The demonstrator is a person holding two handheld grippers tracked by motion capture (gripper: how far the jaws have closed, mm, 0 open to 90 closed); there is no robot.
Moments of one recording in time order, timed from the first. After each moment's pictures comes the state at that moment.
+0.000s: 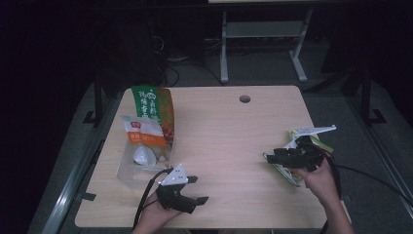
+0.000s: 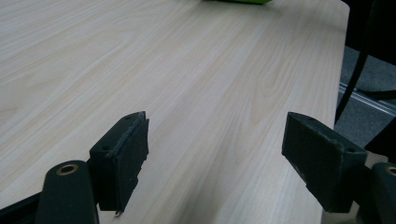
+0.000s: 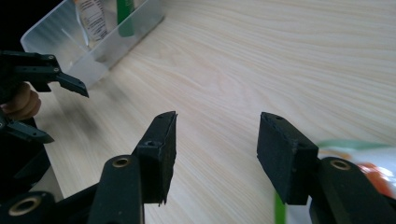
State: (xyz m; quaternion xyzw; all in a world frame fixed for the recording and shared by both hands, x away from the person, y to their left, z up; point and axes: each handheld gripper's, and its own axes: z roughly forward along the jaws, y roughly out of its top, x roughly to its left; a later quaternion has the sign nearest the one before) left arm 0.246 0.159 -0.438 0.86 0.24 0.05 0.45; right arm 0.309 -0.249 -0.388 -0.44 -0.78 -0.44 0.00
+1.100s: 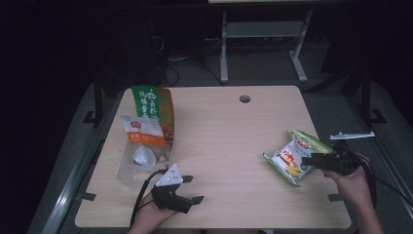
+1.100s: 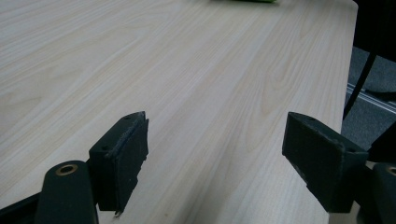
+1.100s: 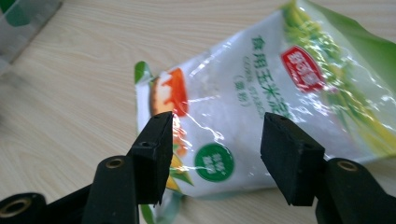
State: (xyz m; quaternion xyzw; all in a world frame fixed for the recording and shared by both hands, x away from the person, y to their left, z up) left arm 0.244 0.167 -0.440 0.86 0.25 0.05 0.45; right arm 0.301 -0.341 -0.410 -0.55 -0.75 -0.38 -0.05
